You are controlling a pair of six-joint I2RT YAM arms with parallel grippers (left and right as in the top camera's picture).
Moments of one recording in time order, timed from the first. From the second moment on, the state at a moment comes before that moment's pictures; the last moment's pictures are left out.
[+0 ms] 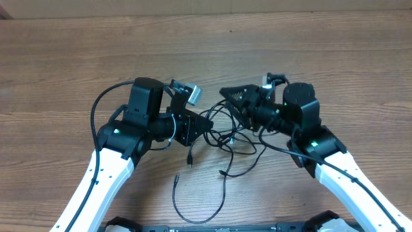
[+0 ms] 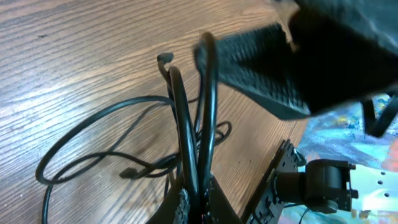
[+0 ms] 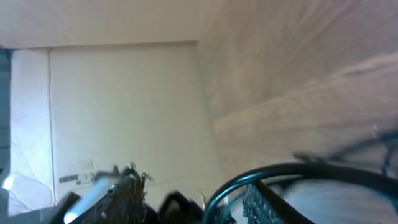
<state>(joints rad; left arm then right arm) -0.35 1.24 1.01 -0.61 0.74 -0.18 0.42 1.23 0.81 0.09 -0.56 1.43</state>
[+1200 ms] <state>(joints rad) -0.39 1.24 1.01 -0.71 0.51 -0.05 0.52 1.36 0.81 0.22 -0.40 1.31</state>
